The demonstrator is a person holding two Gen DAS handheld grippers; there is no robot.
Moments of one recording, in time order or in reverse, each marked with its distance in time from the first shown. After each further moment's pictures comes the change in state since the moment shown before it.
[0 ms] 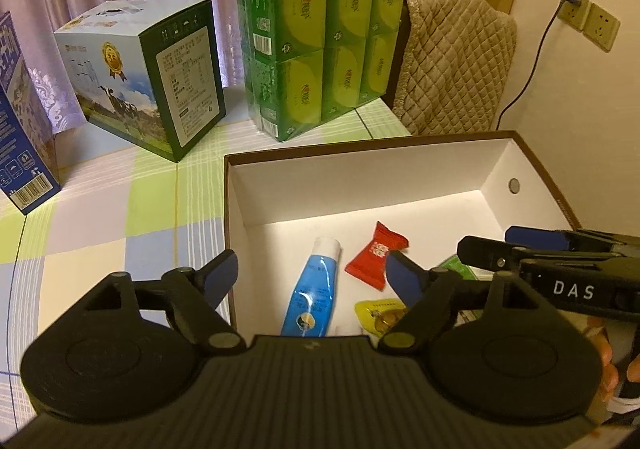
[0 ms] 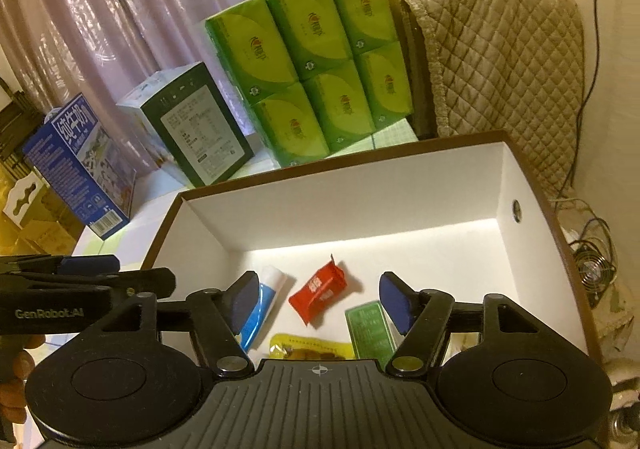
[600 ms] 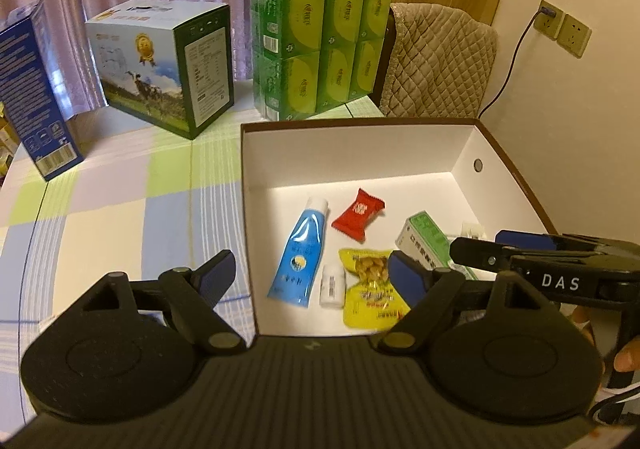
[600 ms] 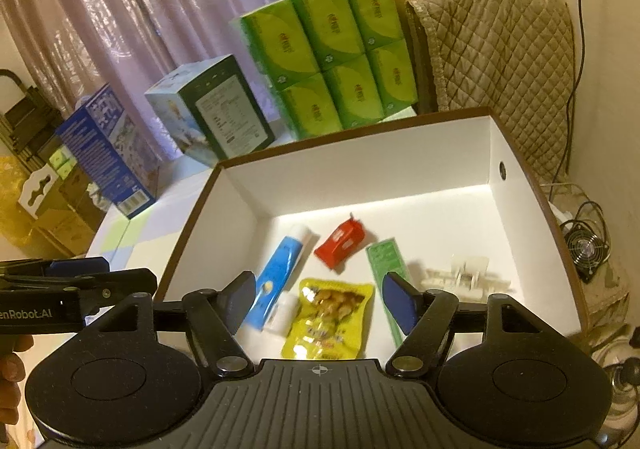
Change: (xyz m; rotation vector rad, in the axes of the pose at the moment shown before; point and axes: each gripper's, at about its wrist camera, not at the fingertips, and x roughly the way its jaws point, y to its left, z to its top) left arm -0.077 0.004 -0.052 -0.033 -0.025 -0.023; right arm -0.057 0.028 -0.044 -0.010 0.006 0.026
